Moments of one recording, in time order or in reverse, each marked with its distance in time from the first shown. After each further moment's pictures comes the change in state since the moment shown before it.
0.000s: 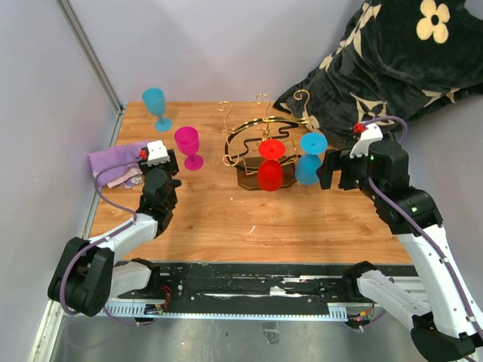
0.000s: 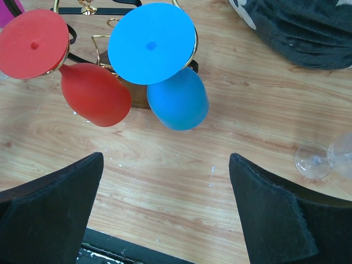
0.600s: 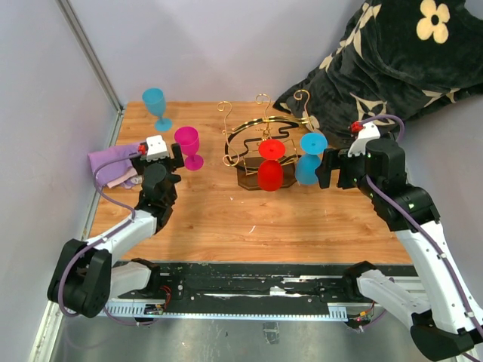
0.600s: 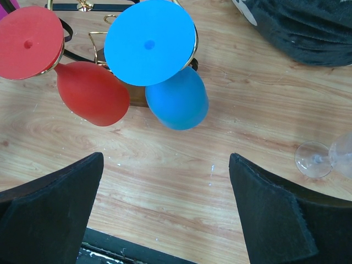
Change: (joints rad) left arm 0.006 0.000 0.048 -0.053 -0.001 -0.003; right arm 0.000 0.019 0.000 0.002 0.000 0.000
